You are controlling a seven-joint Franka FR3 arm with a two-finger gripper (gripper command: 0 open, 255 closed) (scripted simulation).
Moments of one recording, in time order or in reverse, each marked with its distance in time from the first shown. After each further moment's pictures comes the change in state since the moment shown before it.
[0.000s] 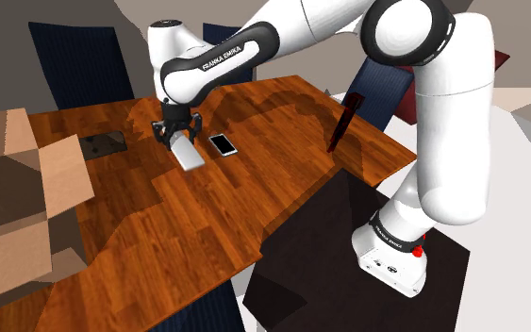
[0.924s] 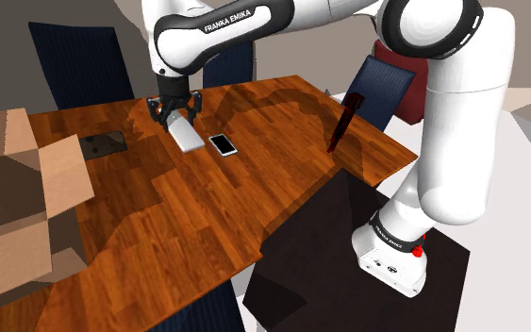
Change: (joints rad) arm -0.009 -0.093 0.017 0.050 0.027 -0.141 -0.016
